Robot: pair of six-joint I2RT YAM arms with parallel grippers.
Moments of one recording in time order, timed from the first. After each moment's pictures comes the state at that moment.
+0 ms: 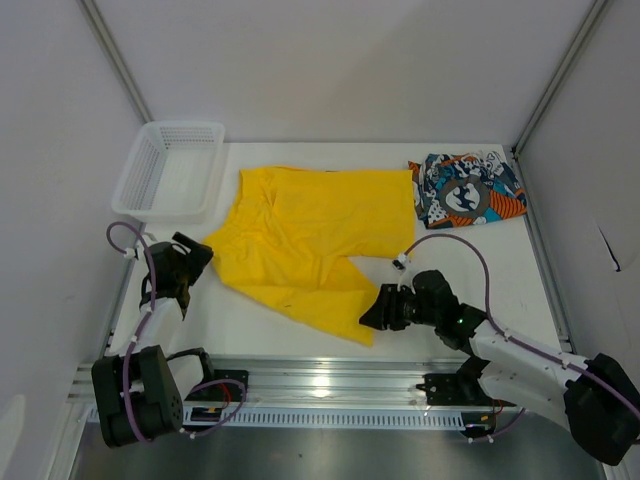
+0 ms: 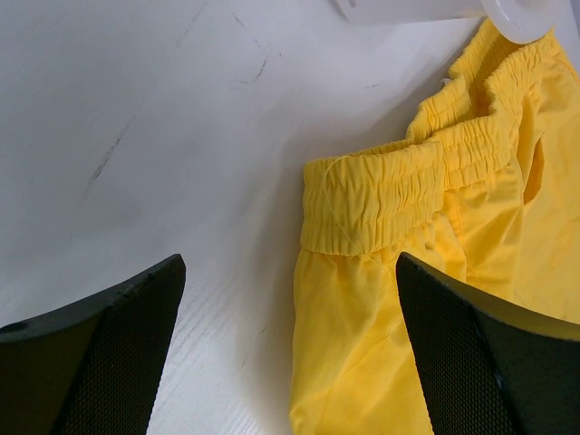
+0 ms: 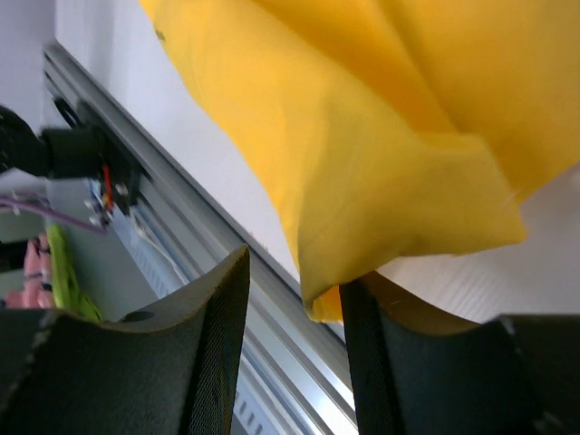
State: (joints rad) left arm 0.27 1.04 0.36 0.07 0.01 -0.74; right arm 0.69 0.93 0.31 0.03 -0.37 0.72
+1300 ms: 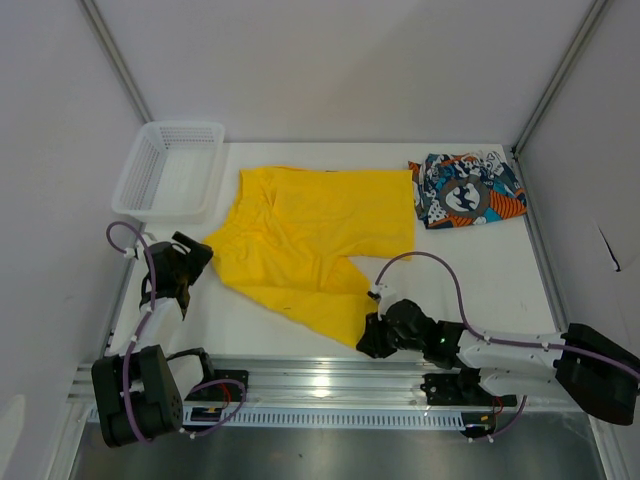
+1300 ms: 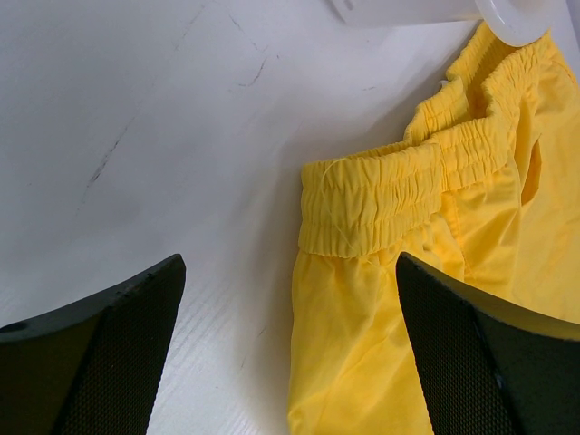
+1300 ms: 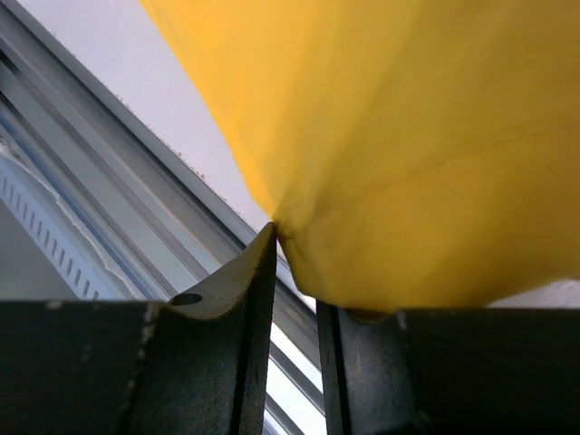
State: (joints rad) left arm 0.27 1.04 0.36 0.08 0.01 -0.74; right arm 1.07 1.04 0.23 0.11 -0.05 0.68
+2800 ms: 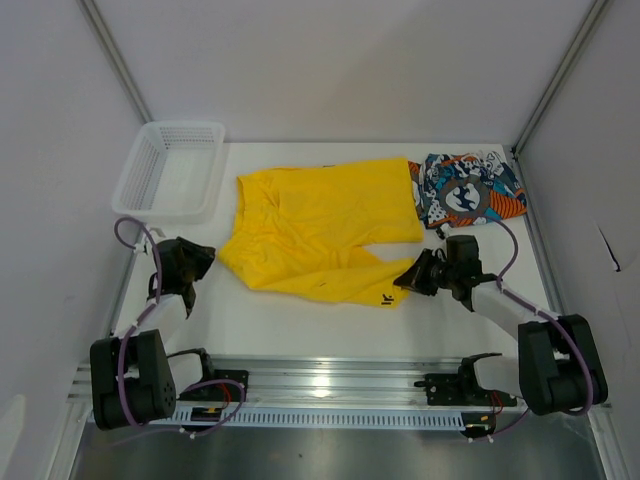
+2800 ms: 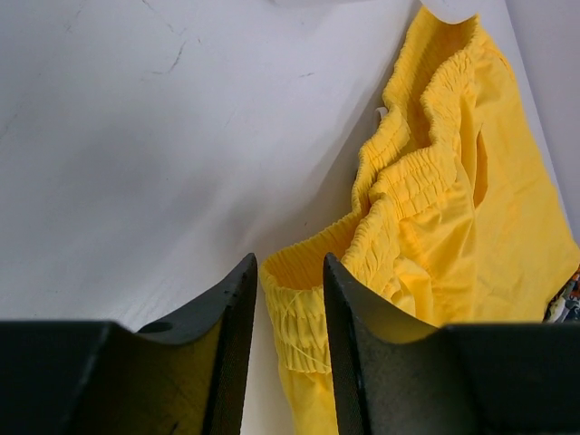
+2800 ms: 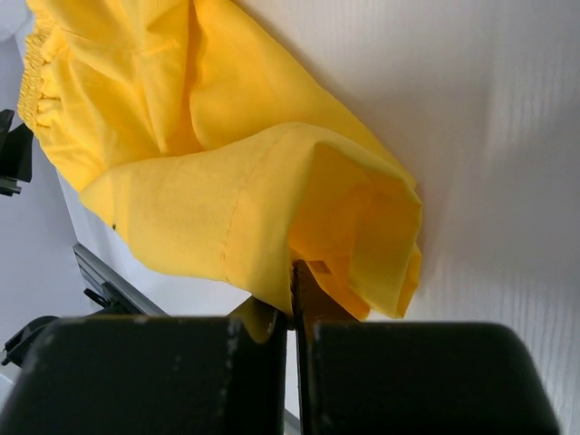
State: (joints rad) left arm 0.21 1.13 0.34 0.26 0.06 -0.82; right arm 0.18 1.23 0.46 -0.03 -0.51 0.68
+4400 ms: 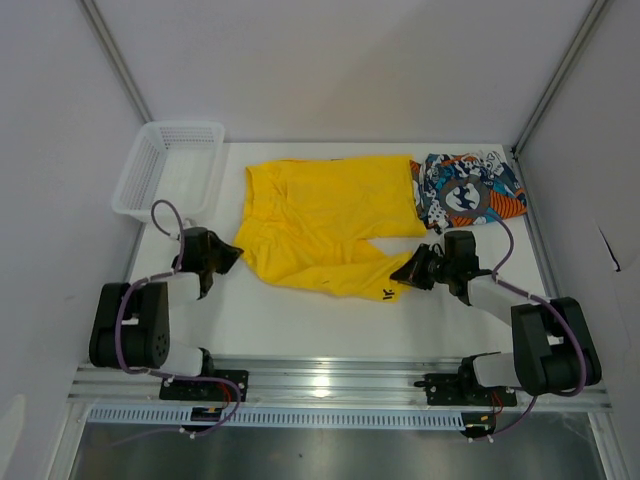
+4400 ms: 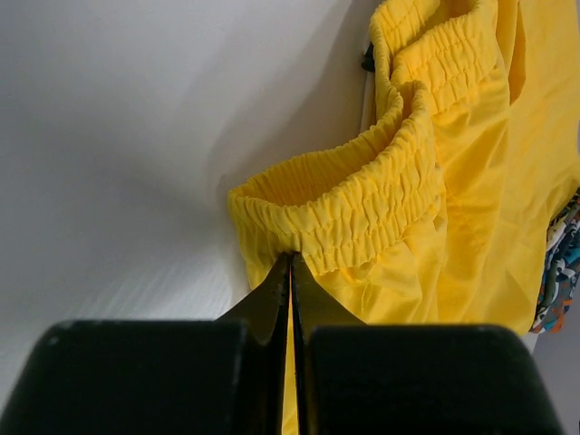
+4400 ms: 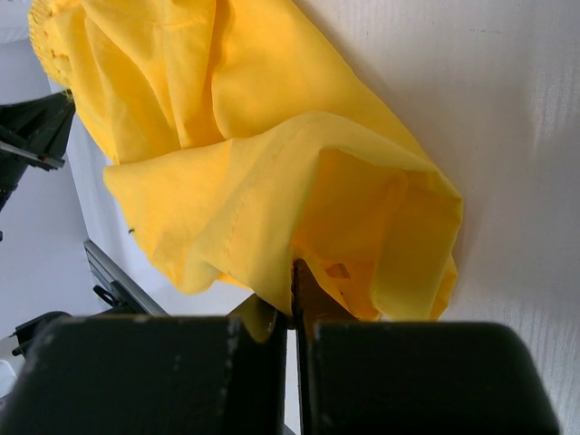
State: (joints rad) left arm 0.04 1.41 0.42 0.34 0.14 -0.92; right arm 0.18 1.34 0.49 0.09 -0.56 0.68
